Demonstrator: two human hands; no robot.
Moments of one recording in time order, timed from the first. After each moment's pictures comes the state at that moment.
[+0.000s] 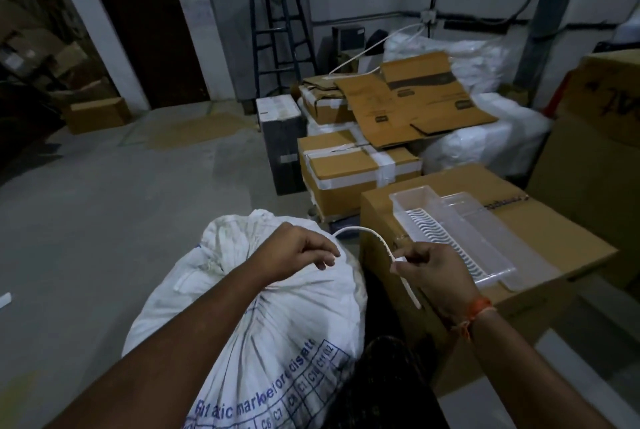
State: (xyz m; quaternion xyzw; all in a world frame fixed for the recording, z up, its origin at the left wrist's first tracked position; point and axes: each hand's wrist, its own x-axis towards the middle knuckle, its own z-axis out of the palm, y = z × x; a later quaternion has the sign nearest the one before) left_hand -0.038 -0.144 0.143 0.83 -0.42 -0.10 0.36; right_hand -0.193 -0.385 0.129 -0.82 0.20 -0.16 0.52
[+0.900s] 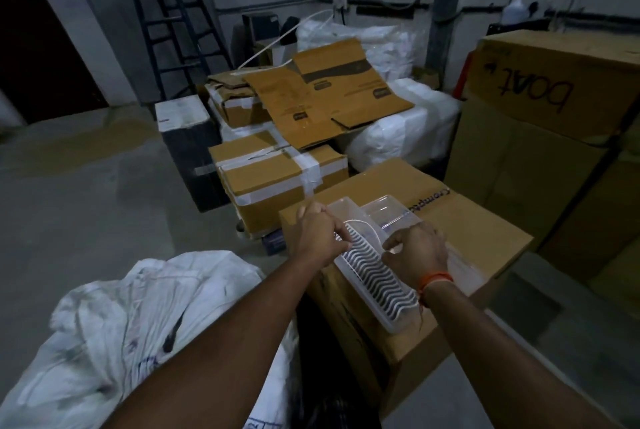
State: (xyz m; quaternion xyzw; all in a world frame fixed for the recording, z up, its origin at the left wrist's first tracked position) left_hand 0.004 -0.410 0.107 0.91 -0.34 -0.03 0.24; right_hand -0.135 -0.547 0.097 -0.90 0.36 -0.10 0.22
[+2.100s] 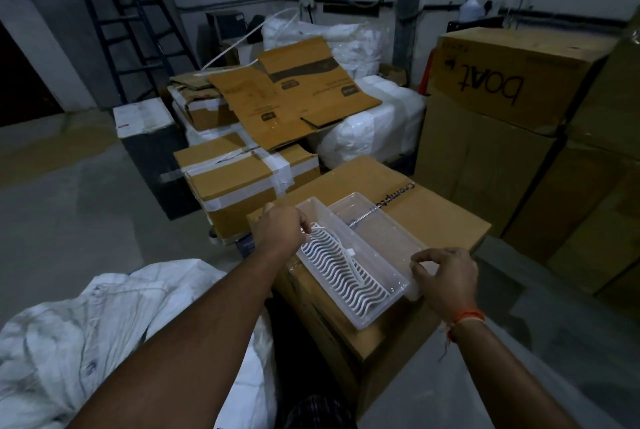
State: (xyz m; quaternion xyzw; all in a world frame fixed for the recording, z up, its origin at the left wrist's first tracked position) left_hand 0.027 -0.431 0.108 0.95 -0.30 -0.02 0.10; right_hand -0.215 -0.593 0.045 -0.80 0.49 -0.19 0.29
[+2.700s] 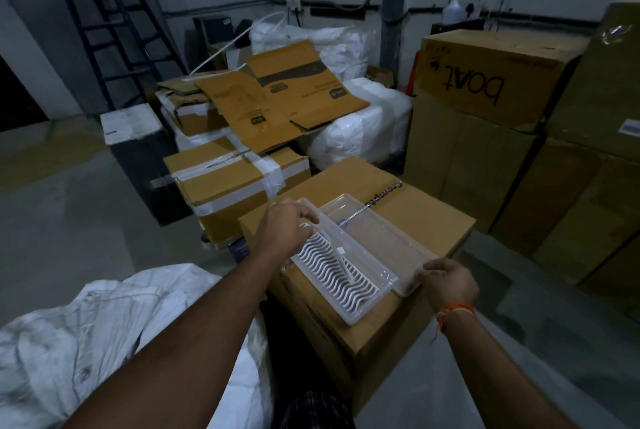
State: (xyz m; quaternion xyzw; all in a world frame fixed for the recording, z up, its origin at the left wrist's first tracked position) left_hand 0.010 -0.434 0.118 0.89 -0.39 -0.02 0.23; right_hand -0.225 -0.600 0.020 -0.59 0.60 -0.28 0.46
